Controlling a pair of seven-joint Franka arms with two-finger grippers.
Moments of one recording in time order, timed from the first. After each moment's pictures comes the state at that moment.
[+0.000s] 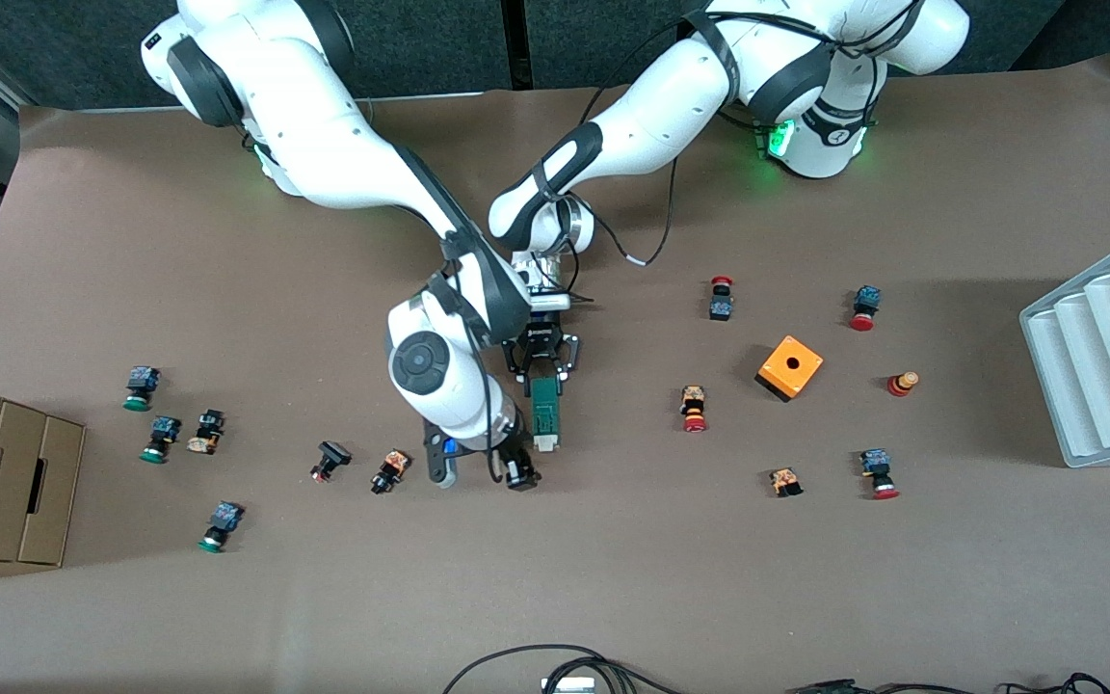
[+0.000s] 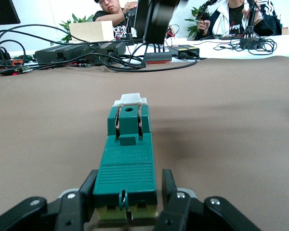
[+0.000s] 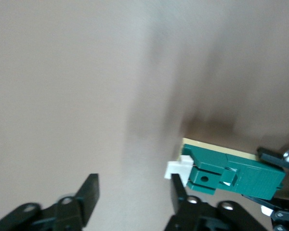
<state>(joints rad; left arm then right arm) -0.88 1.00 -0.26 -1.60 1.91 1.94 -2.46 0.69 0.79 -0.18 -1.33 0.35 2.34 1.70</state>
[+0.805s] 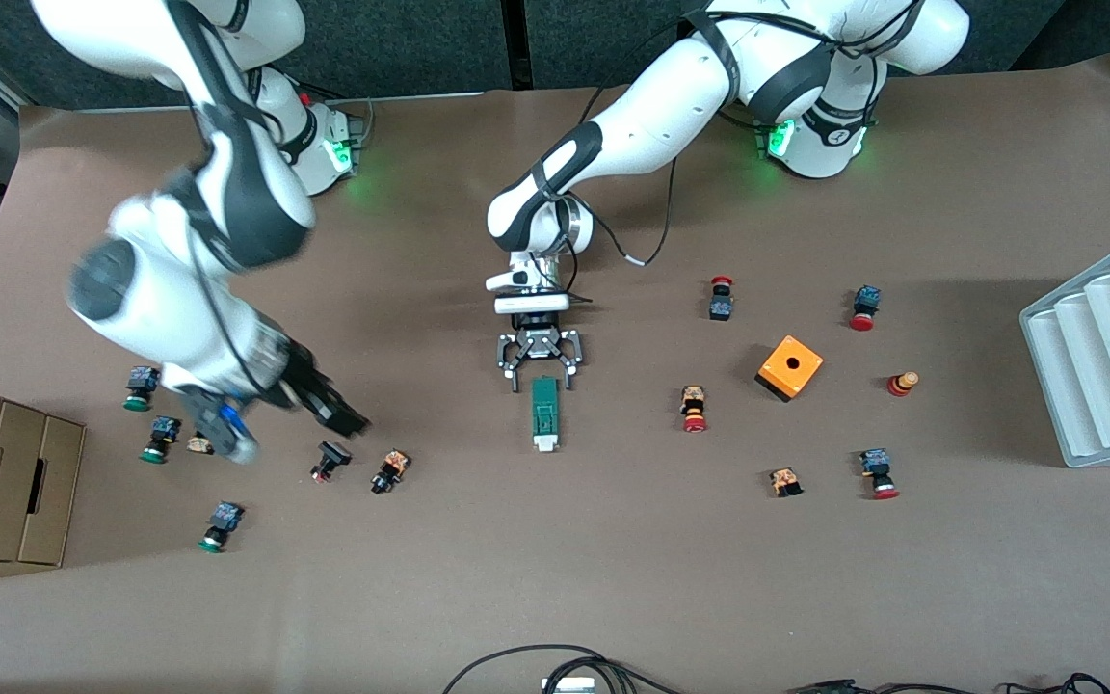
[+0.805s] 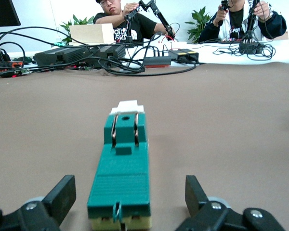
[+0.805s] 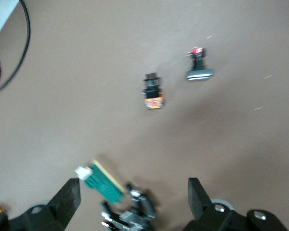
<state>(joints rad) -0.88 0.99 -0.26 -1.59 1.91 1.94 -2.46 0.32 0.14 -0.07 -1.80 0.24 2.01 0.84</state>
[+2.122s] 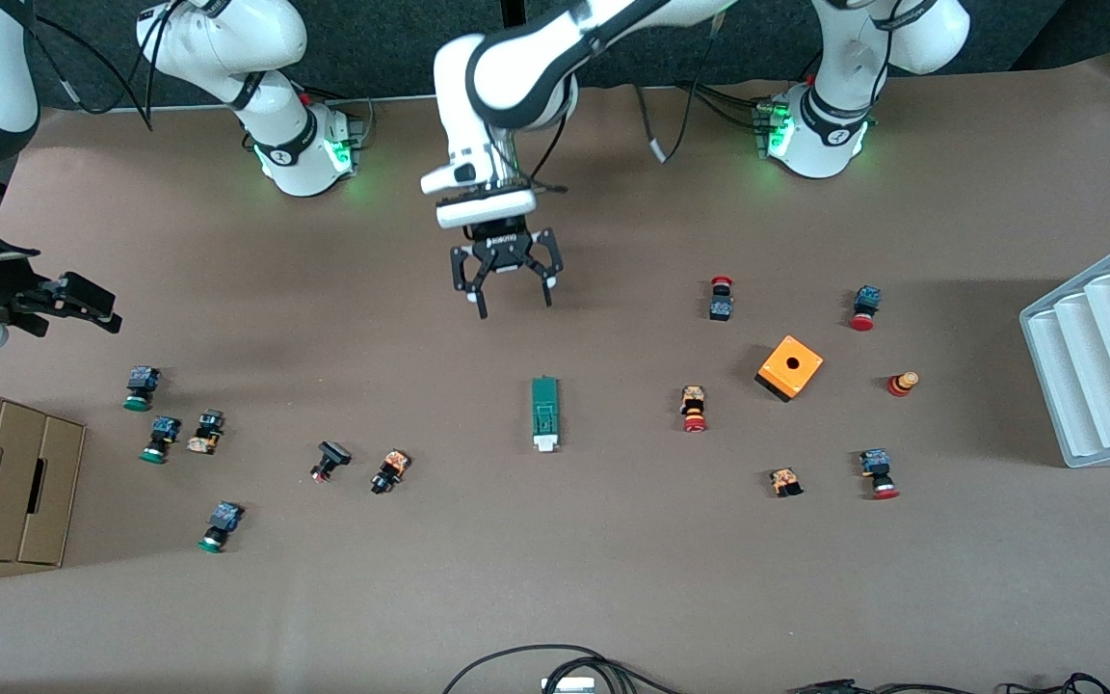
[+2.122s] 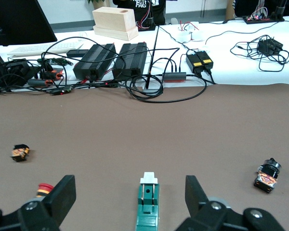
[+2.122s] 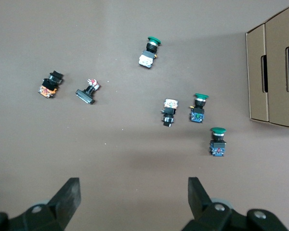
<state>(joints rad) -0.84 0.47 -0.35 -1.59 1.19 1.94 -1.74 0.06 -0.10 -0.16 -1.86 0.00 1.80 -0.08</state>
